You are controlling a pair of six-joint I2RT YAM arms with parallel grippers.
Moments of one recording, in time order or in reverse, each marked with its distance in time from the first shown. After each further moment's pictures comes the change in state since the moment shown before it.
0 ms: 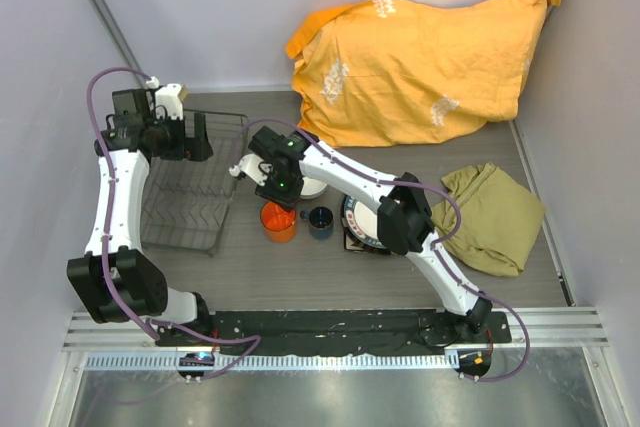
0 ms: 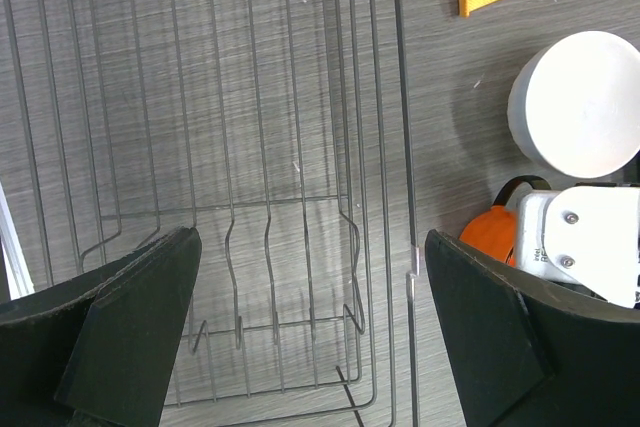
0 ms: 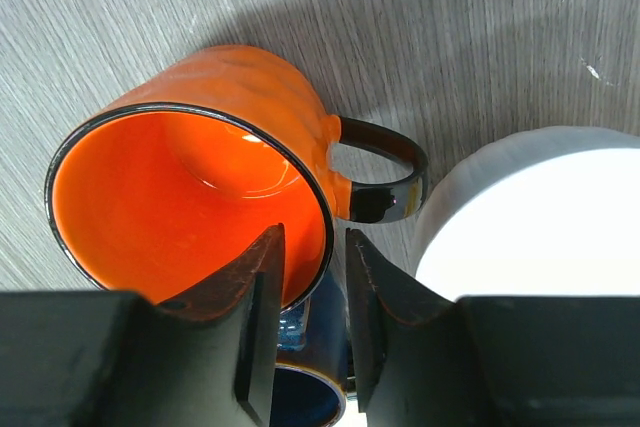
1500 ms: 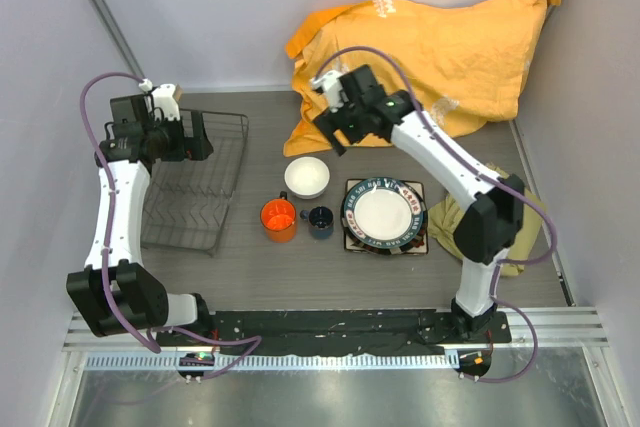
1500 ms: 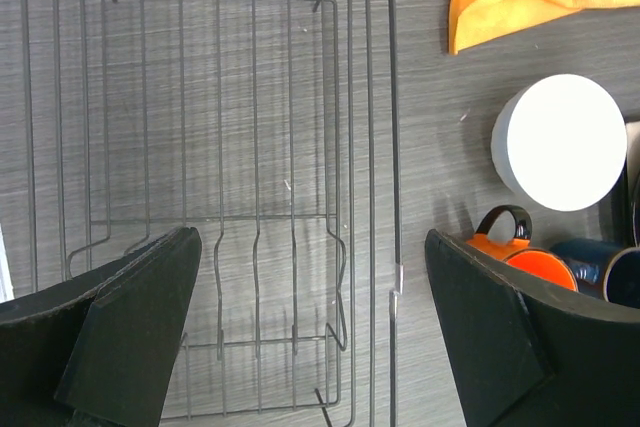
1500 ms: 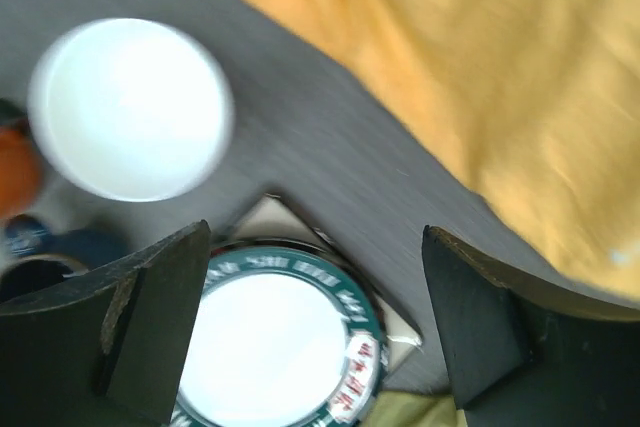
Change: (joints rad) left arm 0.000 -0.071 -0.072 0.092 -0.008 -0.092; right arm -0.298 -0.492 -0.379 0.310 0.167 0.131
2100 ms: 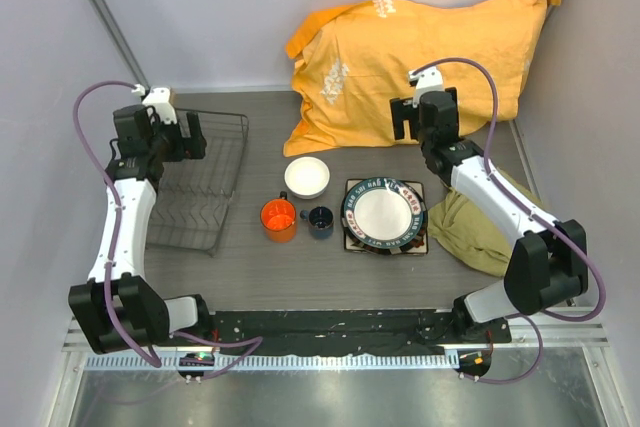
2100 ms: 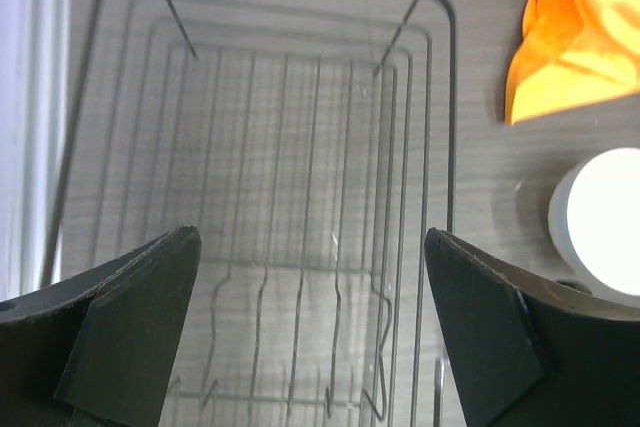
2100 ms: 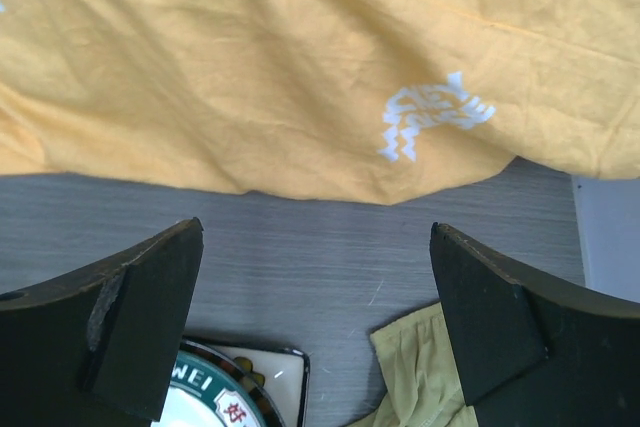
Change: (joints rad) left arm -0.005 -0.082 -0.188 0.277 -0.127 -0.040; right arm -0.303 -0.439 -0.753 0.747 0.297 0.145
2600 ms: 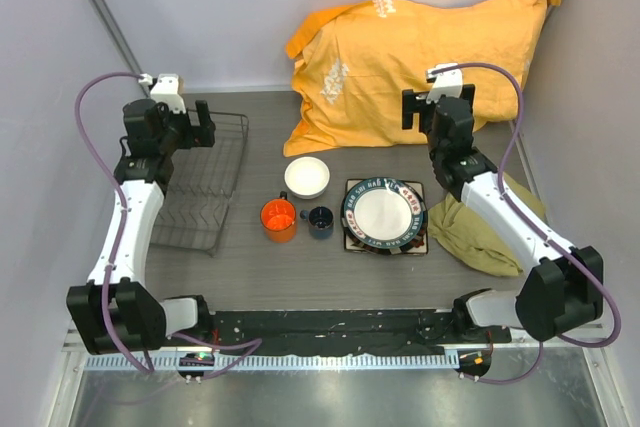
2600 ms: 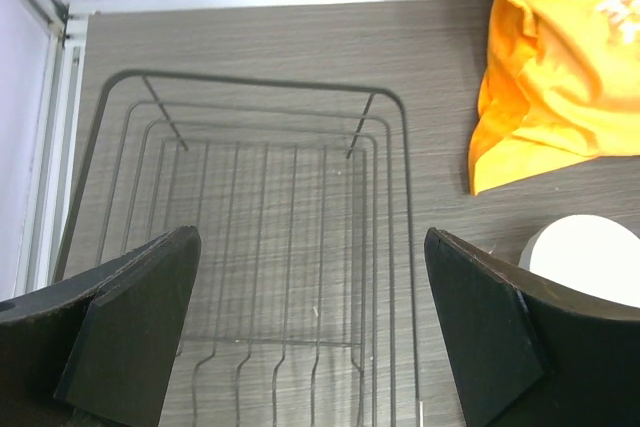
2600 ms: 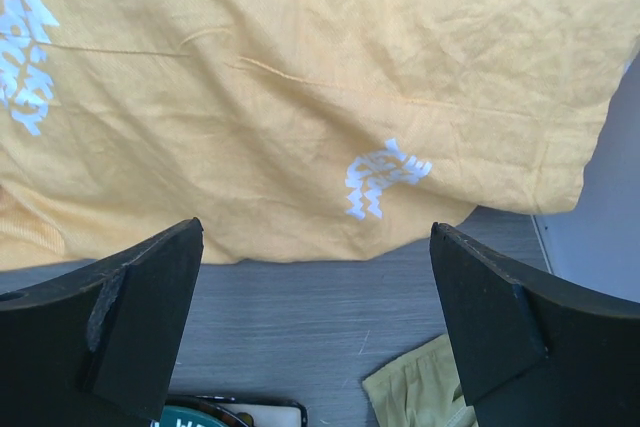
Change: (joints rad) left arm -0.086 -0.018 -0.016 0.198 -0.046 -0.033; right arm -0.004 -0.131 -0.096 0.206 0.072 -0.002
